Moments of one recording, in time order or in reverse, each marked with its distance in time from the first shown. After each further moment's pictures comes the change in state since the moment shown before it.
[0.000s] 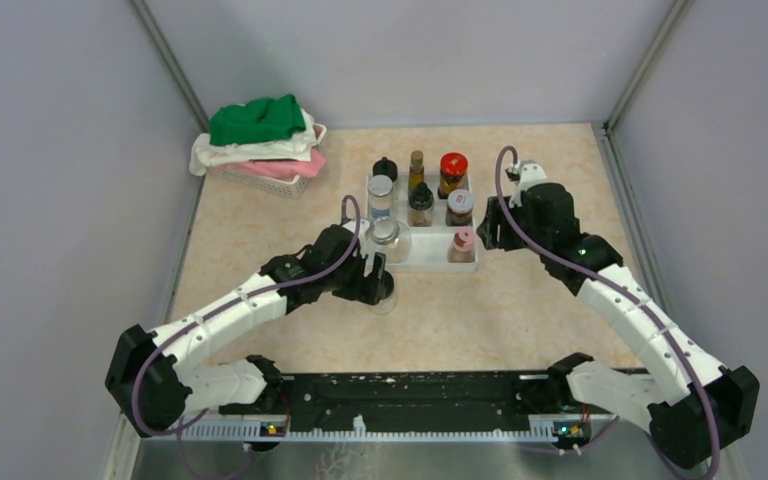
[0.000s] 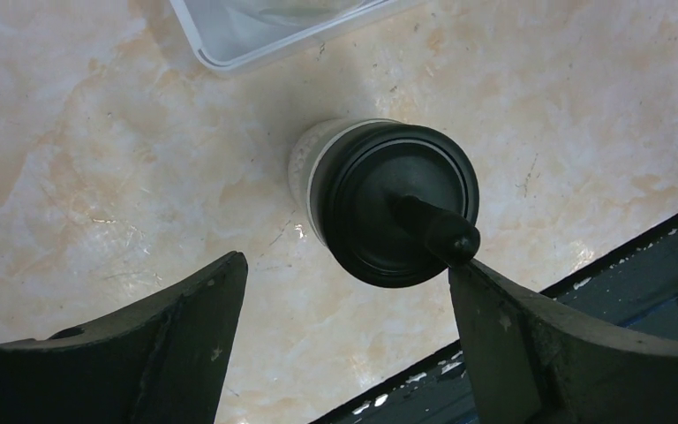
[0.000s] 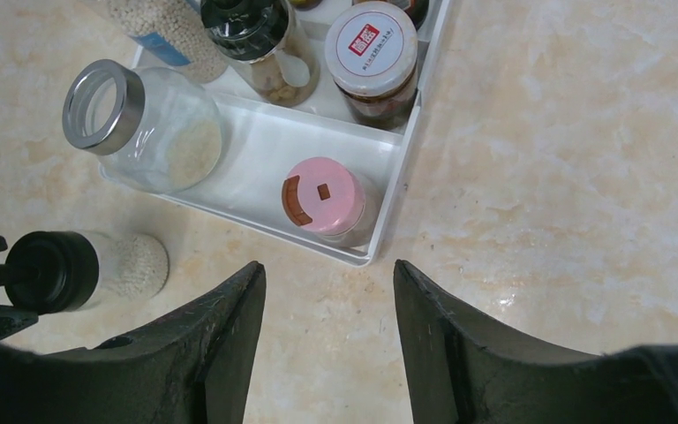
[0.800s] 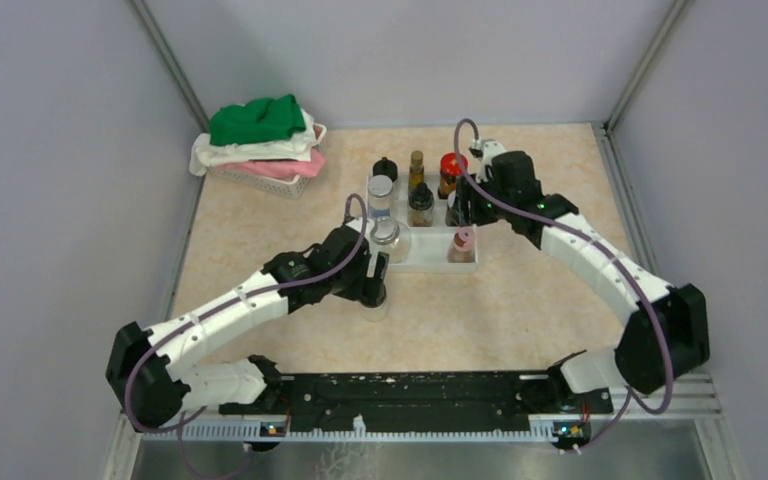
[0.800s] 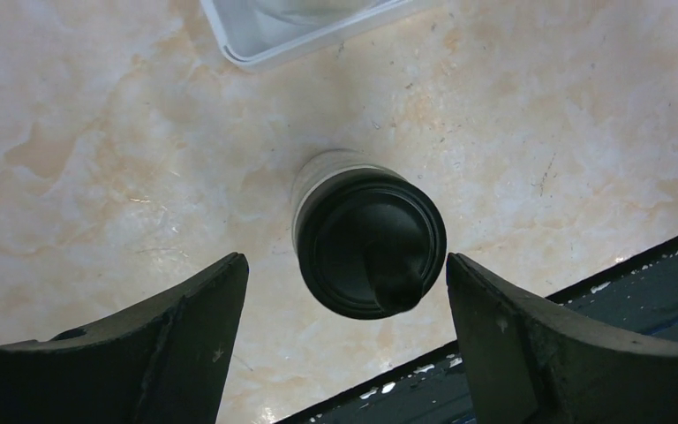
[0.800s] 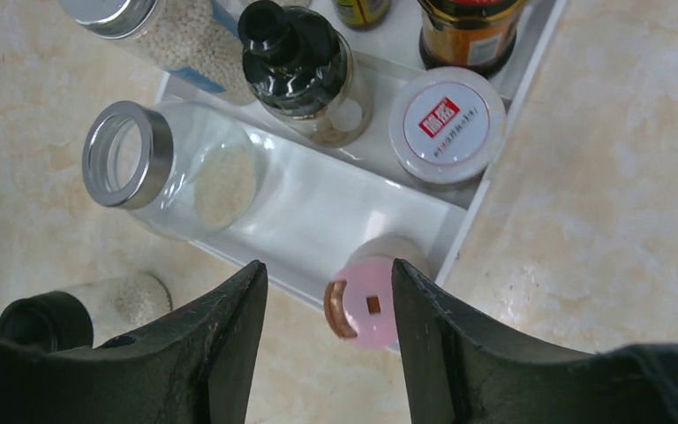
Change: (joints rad) left arm -0.087 0.031 0.068 -0.075 -0.115 -0.025; right arm 0.004 0.294 0.159 0.058 -0.121 -0.012
